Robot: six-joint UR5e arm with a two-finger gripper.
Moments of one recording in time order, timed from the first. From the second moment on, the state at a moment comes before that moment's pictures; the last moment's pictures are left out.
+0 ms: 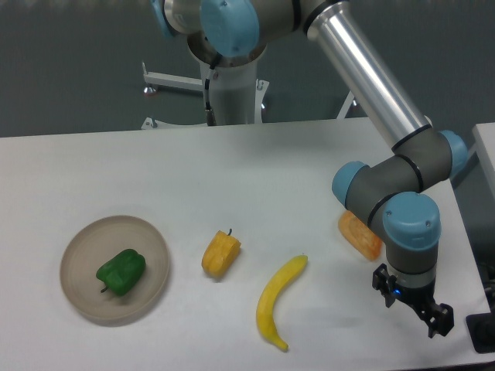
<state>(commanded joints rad) 2.36 -2.52 -0.79 -1.02 1.65 1.36</state>
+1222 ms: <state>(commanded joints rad) 2.17 -2.11 -1.26 -1.11 1.35 0.75</state>
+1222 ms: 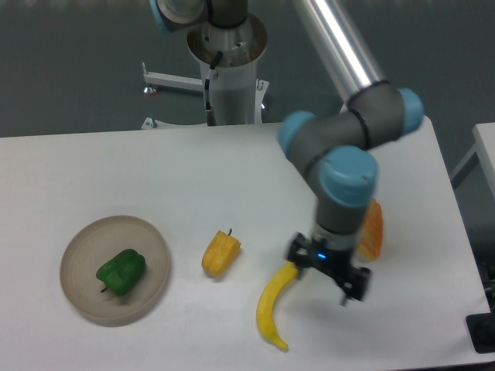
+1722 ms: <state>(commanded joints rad) 1.99 -2.07 -1.43 -1.00 1.31 0.50</state>
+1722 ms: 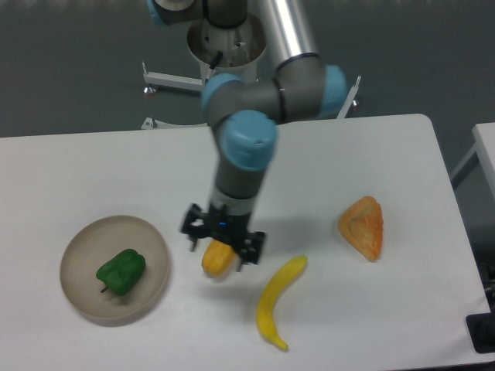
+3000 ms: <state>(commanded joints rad) 1.84 -2.16 -1.47 -0.88 1.31 0.48</state>
